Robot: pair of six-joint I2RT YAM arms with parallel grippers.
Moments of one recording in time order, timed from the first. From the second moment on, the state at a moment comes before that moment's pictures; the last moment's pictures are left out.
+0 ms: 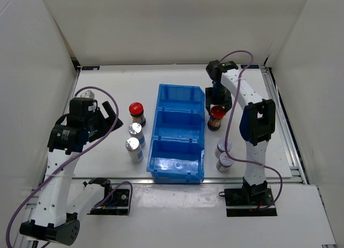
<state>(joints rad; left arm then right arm) -0.17 0.89 1.23 -1.13 -0.02 -0.59 0.35 2.10 1.95 -1.38 0.10 0.35</state>
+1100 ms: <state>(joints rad) -0.17 0.87 1.21 -1.14 -0.02 -0.57 0.40 2.35 2.86 -1.44 0.09 0.32</state>
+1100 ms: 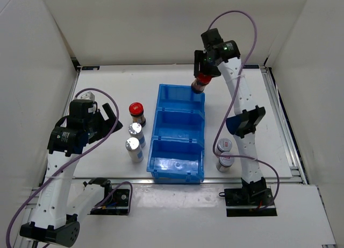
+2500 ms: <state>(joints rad) -0.17 1.01 1.26 -0.97 -0.09 -0.43 0.50 2.42 2.77 -1.42 0.15 0.33</state>
